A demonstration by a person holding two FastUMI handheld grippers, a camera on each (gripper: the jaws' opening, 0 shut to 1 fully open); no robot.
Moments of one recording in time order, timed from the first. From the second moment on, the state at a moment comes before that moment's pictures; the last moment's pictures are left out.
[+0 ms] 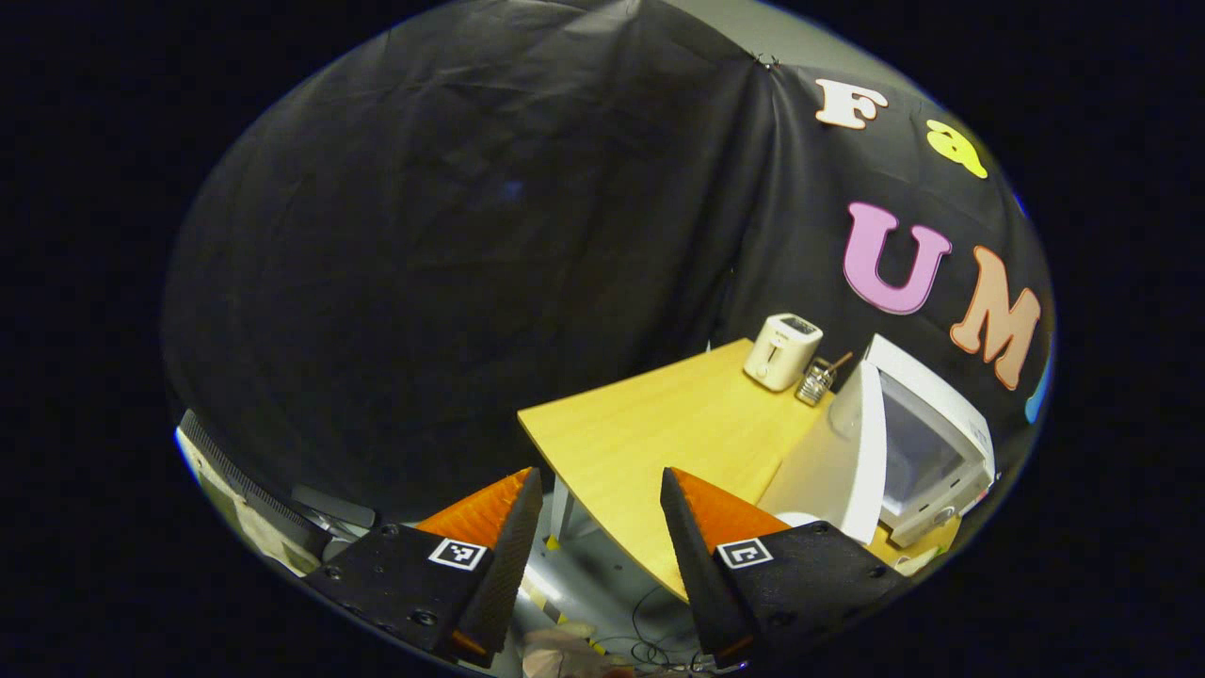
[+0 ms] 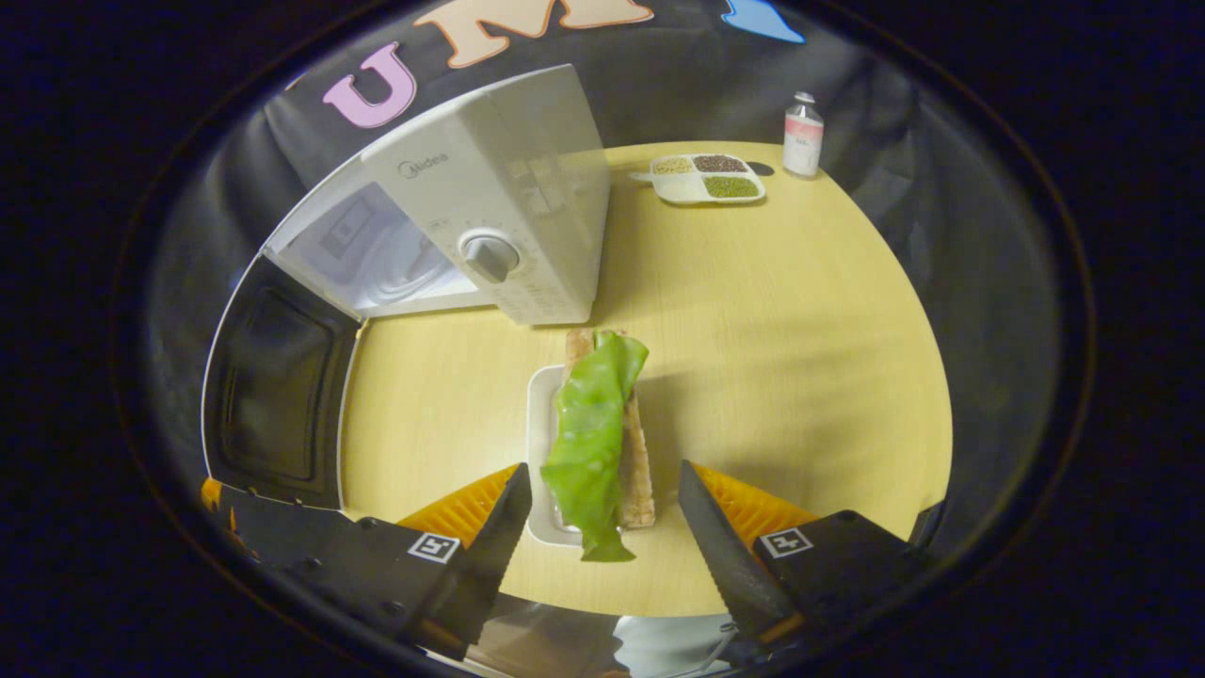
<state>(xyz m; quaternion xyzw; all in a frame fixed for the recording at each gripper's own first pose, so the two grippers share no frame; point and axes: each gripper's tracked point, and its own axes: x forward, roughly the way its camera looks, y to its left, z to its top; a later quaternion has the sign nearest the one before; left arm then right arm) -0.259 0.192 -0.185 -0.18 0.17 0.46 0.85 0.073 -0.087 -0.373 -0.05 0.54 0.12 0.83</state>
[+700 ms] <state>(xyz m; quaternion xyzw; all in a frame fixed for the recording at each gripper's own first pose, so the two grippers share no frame) -0.187 0.187 -0.144 -0.15 0.11 0.39 0.90 0.073 -0.078 -0.372 -0.03 0.55 0.10 0.83</state>
